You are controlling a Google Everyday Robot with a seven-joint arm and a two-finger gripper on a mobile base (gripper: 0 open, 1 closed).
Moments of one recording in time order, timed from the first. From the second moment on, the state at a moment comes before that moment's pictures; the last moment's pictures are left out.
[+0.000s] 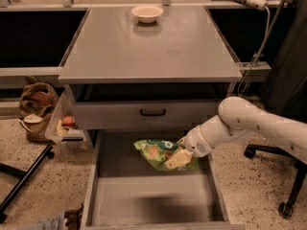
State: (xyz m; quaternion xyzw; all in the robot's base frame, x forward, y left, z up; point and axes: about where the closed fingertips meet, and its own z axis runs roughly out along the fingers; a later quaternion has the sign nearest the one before) arm 0.503 -0.078 0.614 -0.50 0.77 0.35 0.18
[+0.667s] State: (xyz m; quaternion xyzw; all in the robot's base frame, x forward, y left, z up) arm 0.498 -0.074 0.545 -0.34 0.81 0.43 0.21
